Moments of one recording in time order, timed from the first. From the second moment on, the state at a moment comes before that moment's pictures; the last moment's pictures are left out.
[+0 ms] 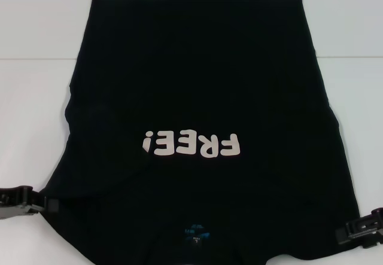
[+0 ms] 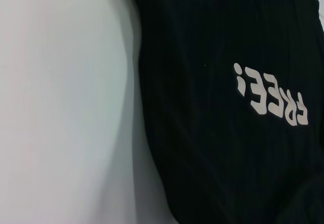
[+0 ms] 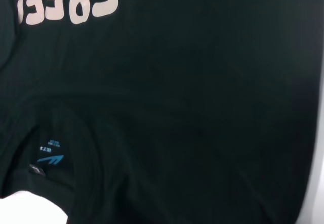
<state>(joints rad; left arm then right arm) -0.50 -1.94 0.48 0.72 2.50 1.64 -2.33 0.58 1.97 -0.75 -0.78 -2.57 -1.69 2.53</state>
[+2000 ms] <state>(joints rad) -0.50 -1.94 0.48 0.71 2.49 1.64 -2.32 0.59 1.96 -0.66 -0.70 -2.57 -1.66 2.48</state>
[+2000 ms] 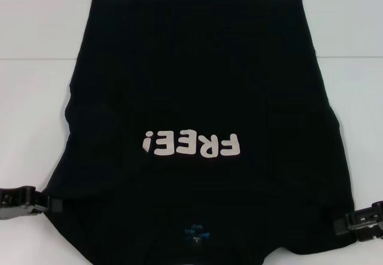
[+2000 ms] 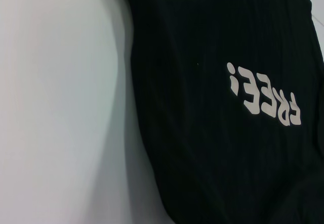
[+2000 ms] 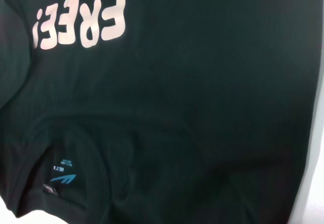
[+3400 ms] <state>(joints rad) -0.50 -1.94 0.48 0.70 2.49 1.64 -2.31 0.61 1.97 -0.66 -0.69 -2.57 -1.66 2.48</state>
